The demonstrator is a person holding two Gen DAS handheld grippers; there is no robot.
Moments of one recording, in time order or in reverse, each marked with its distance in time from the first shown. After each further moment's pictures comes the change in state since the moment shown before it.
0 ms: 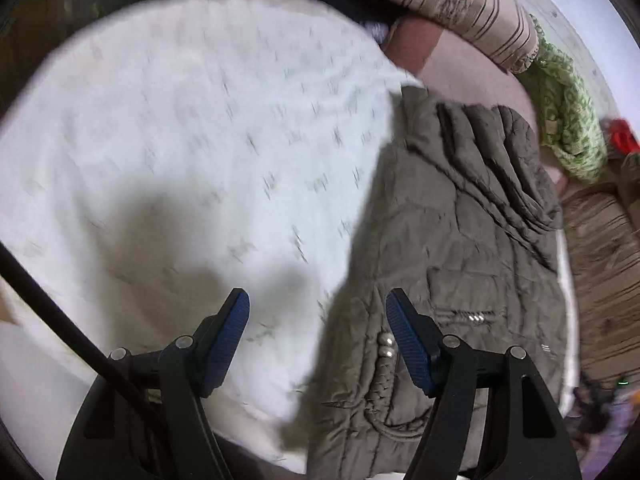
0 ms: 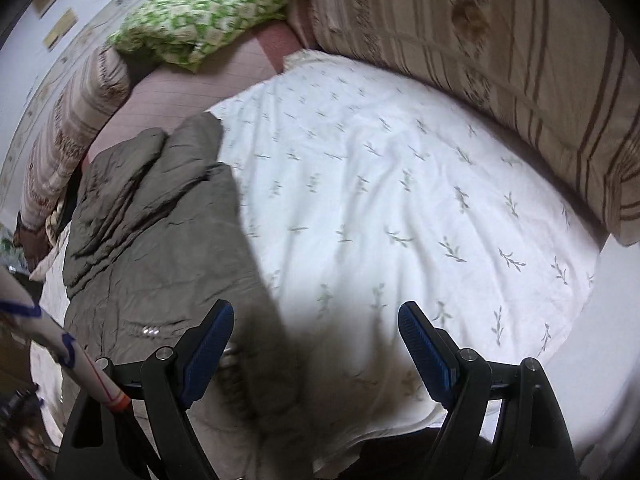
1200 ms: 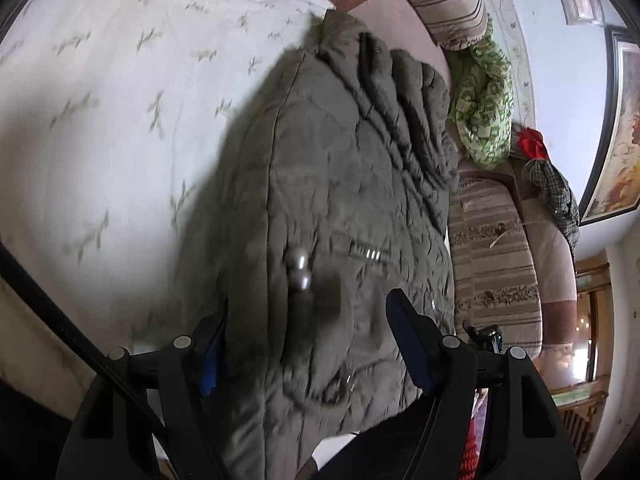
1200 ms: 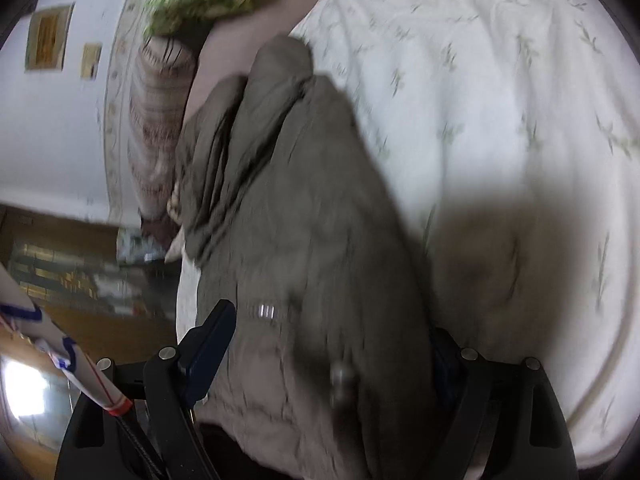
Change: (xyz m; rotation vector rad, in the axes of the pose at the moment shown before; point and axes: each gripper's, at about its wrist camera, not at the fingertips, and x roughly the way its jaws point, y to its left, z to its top) left arm 0.049 -0.008 -0.045 -0.092 0.213 -0.491; right arm 0.082 0.023 -0.005 0.136 0.335 0.611
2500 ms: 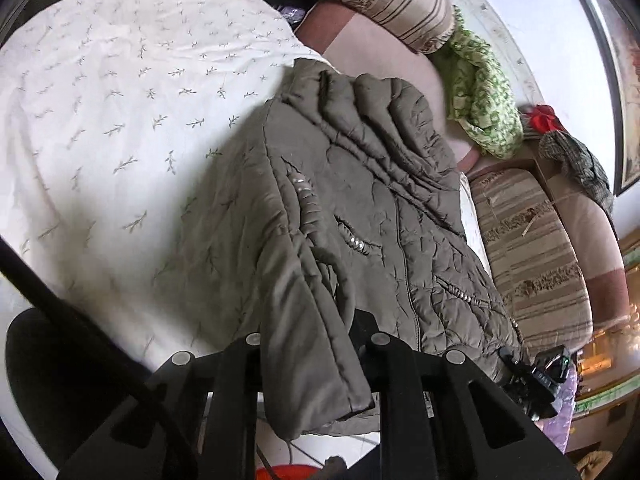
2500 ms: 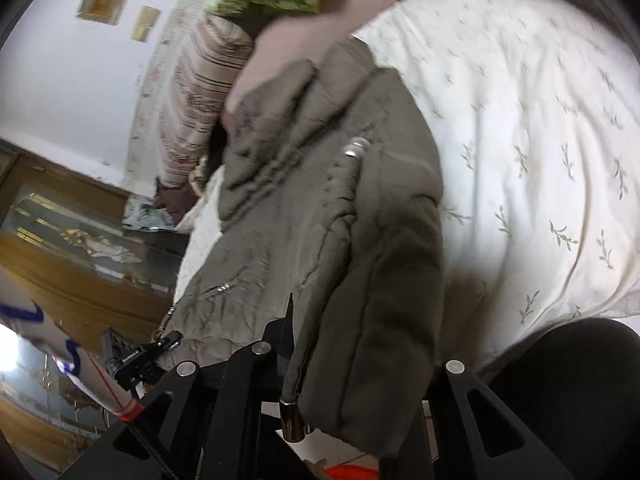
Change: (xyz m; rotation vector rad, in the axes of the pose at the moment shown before) left arm -0.057 -0.093 -0.044 0.166 -0.172 0.237; right arm -0.048 0.069 -0.088 -0.163 -0.089 -0.018
